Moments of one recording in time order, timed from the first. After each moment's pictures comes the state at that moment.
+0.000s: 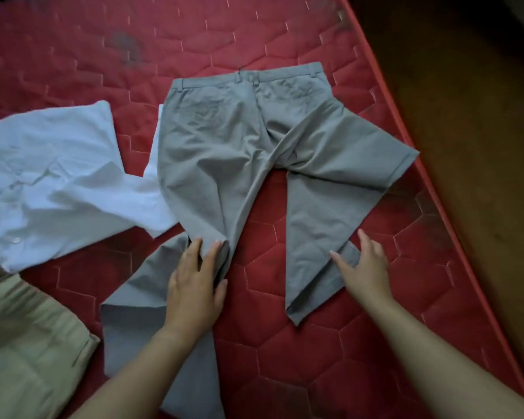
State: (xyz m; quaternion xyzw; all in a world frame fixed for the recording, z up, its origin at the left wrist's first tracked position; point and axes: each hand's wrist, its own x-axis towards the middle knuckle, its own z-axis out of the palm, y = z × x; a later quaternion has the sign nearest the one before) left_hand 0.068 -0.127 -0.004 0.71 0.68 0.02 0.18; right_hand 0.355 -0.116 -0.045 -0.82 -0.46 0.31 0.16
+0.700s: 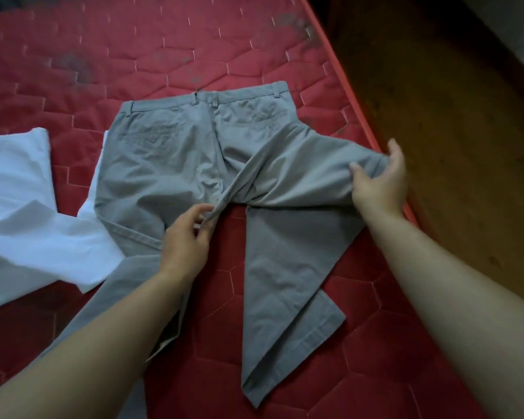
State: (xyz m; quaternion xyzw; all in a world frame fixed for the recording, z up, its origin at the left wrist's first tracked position) left_hand 0.149 0.033 -0.044 0.61 0.68 0.28 0.30; right_hand 0.438 0.072 -0.015 -0.78 -0.36 0.23 0.45
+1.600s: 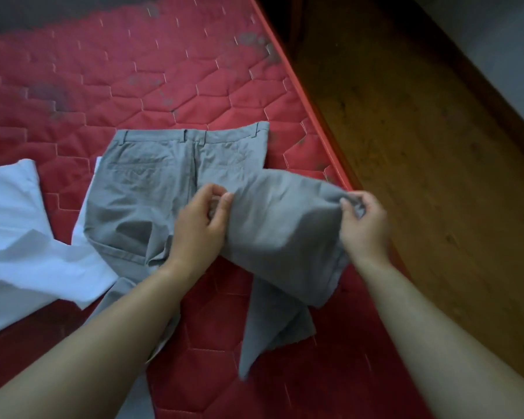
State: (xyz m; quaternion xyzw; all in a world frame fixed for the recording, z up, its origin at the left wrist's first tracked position) left_hand 0.223 0.034 0.061 0.68 0.57 0.34 0.31; right_hand 0.461 -0.011 0.030 -0.80 -0.39 0.22 0.40
